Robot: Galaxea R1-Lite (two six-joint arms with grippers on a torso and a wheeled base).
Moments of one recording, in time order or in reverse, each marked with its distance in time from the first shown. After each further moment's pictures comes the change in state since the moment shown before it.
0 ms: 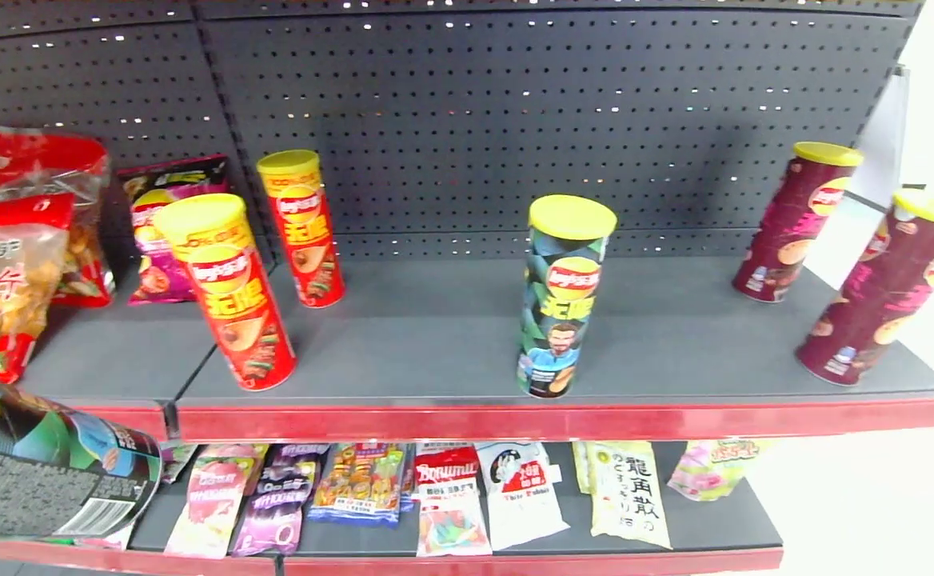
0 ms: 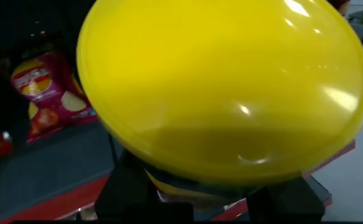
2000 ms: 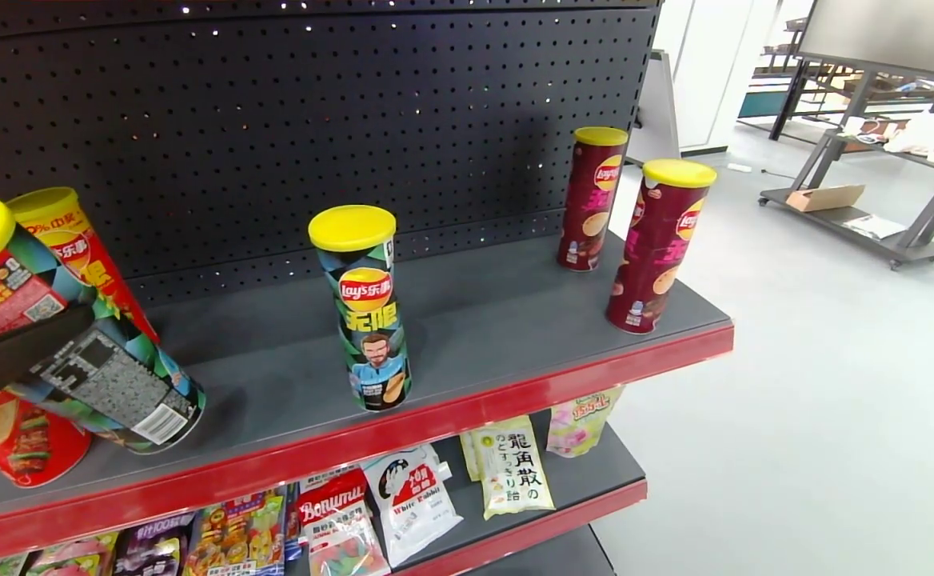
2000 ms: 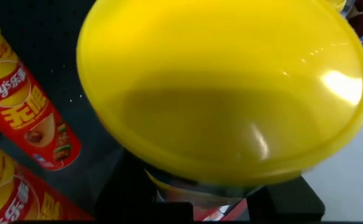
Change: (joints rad) left arm -0.049 0.399 -0.028 -0.206 0.114 -0.007; right arm 0.002 -0.011 0.271 -0.404 0.088 0.157
